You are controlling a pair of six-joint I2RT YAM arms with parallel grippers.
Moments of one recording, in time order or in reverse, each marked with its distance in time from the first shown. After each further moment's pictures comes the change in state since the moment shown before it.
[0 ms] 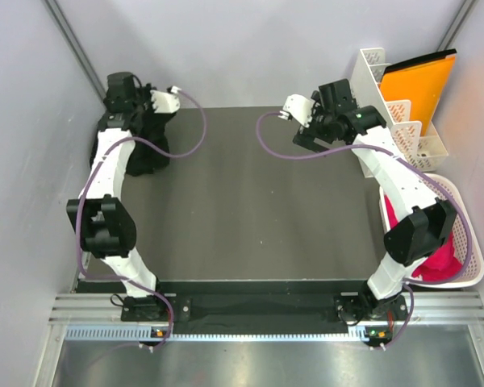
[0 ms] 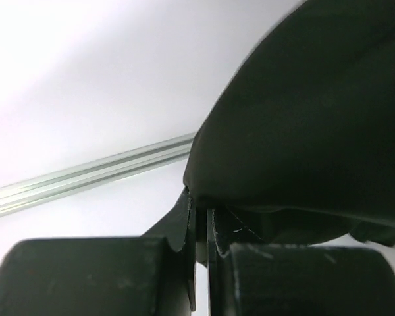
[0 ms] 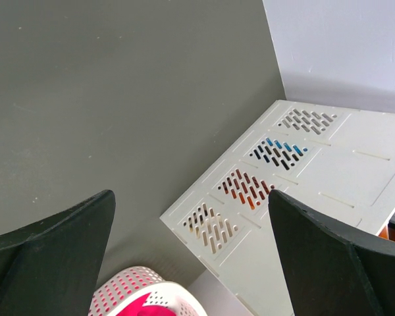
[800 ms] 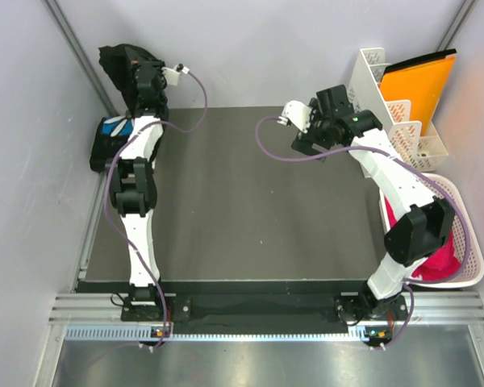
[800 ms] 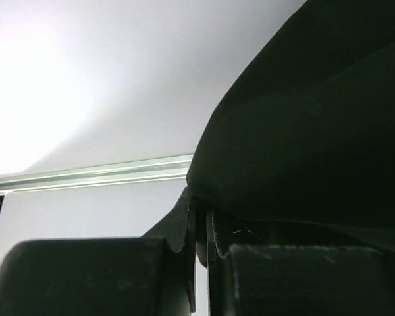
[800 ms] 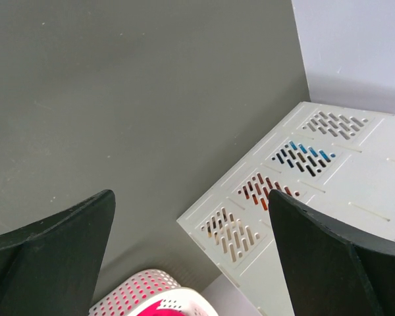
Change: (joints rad) left arm -0.076 0.544 0.357 0.813 -0.401 0.463; right arm 0.000 -0.003 -0.066 0.021 -0.031 0.017
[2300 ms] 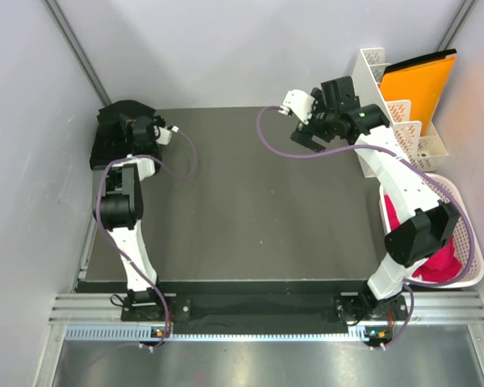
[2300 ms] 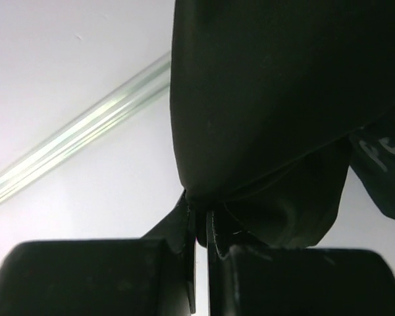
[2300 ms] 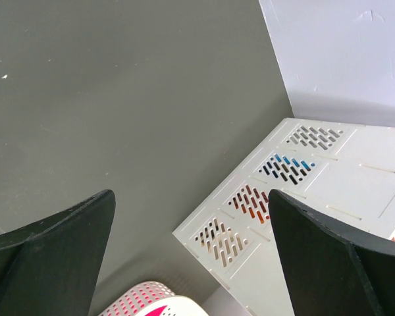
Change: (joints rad) left arm 0.091 -0.232 -0.758 0.159 -0.039 0.028; right arm 0.000 -0.008 0.091 -0.025 -0.048 0.032
